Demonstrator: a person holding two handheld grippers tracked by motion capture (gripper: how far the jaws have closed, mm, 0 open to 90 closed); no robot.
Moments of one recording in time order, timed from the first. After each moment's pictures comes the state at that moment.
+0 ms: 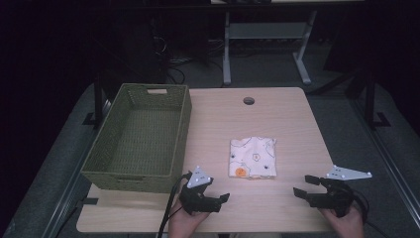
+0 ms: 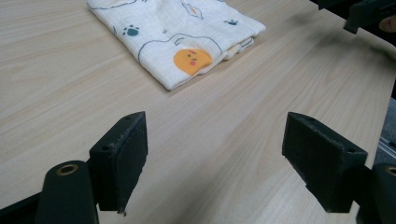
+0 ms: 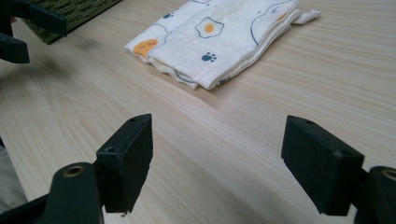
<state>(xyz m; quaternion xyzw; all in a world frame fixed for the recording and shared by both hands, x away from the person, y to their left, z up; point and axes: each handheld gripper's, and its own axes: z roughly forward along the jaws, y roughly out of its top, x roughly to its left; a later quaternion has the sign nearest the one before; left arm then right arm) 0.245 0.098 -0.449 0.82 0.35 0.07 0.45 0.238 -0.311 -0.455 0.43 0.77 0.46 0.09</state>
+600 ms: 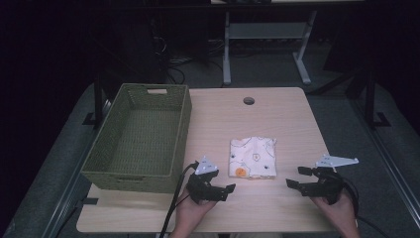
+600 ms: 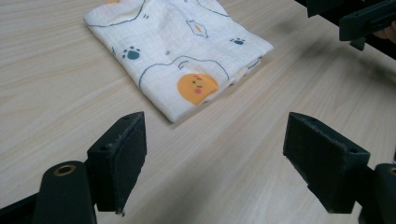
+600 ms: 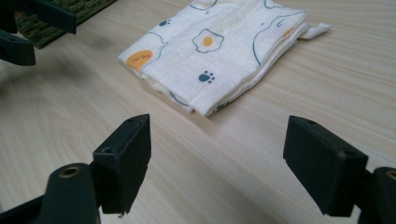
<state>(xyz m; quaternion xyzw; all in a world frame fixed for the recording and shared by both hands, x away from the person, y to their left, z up) 0.270 0.080 -0.444 0.82 0.36 0.06 0.45 0.269 -0.294 -0.446 0.42 0.79 0.43 0.08</state>
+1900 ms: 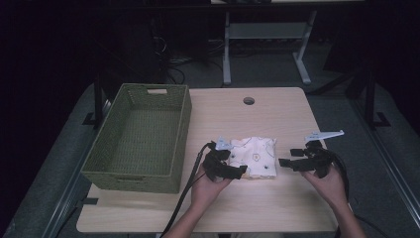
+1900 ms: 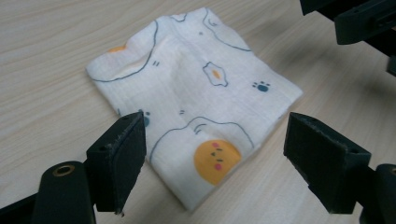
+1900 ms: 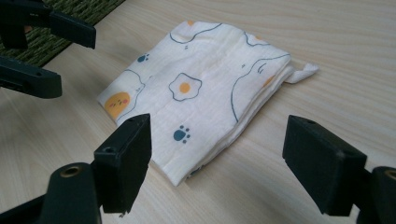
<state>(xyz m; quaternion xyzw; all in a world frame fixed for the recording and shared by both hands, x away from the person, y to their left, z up) 0.325 0.037 -0.430 0.83 0.37 0.07 0.41 0.333 -0.281 -0.427 0.44 0.79 0.41 0.04</state>
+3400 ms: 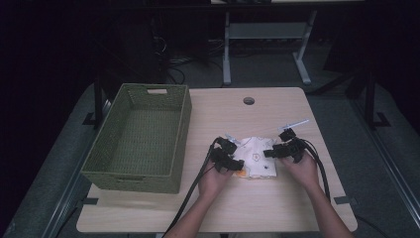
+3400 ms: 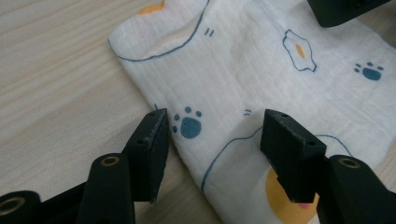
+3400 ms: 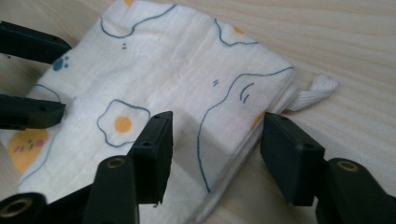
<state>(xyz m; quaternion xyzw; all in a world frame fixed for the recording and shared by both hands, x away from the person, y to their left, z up) 0.363 0.010 -0.459 0.86 0.39 0.10 0.31 0.396 -0.233 -0.458 0.49 0.81 0.32 0.04</state>
